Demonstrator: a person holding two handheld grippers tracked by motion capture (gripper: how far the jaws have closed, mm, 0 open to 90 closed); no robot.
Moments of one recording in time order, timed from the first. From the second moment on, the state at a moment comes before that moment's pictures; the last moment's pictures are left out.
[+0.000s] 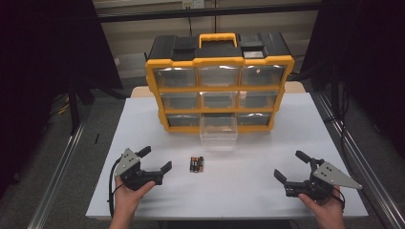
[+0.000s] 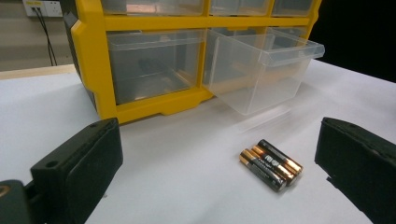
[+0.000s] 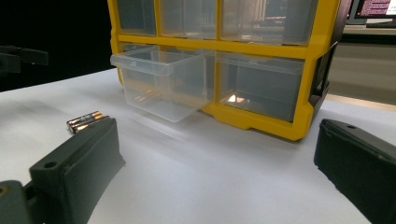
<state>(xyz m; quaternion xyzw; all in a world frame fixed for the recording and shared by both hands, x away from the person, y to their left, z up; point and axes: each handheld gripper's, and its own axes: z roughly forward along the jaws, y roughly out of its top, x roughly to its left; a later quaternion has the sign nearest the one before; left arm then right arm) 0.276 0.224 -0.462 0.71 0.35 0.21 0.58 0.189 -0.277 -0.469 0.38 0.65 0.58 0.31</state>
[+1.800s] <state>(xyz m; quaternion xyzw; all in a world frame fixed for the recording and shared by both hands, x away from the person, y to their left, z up) 0.313 0.145 -0.467 0.83 0.38 0.09 0.41 0.187 -0.279 -0.467 0.39 0.64 0.59 0.31</state>
